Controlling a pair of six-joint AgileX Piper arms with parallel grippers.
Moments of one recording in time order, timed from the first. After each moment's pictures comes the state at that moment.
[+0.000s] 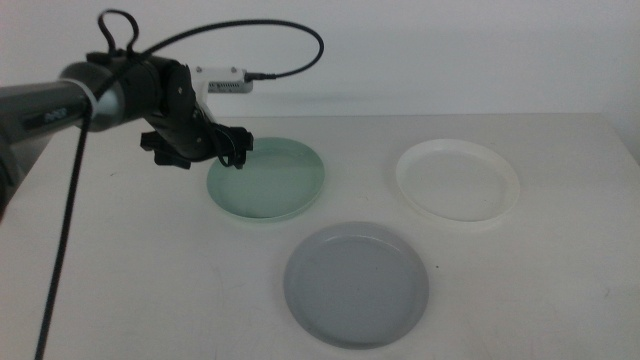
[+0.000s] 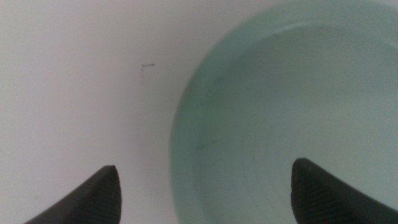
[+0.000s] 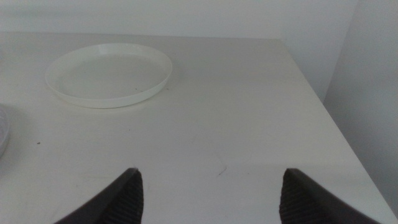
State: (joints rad) left arm -0.23 2.08 -1.58 0.05 0.61 -0.22; right arm -0.01 -0.01 0.03 -0.12 0.32 0.11
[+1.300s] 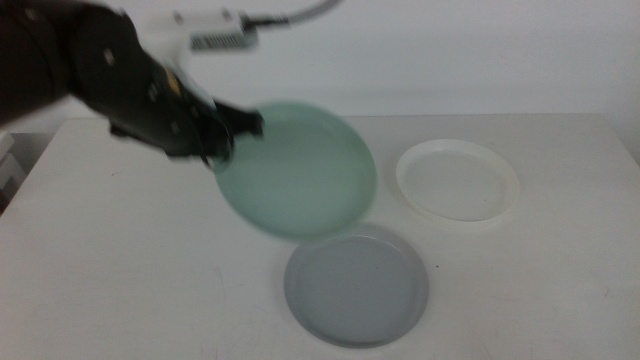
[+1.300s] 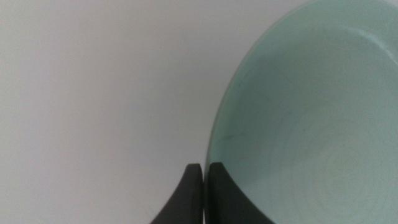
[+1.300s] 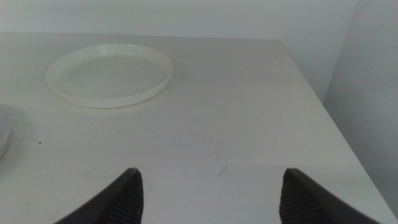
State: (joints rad) left arm -0.40 1.54 -1.27 0.01 0.71 -0.29; right arm -0.01 -0.01 0.03 -0.12 0.32 0.11
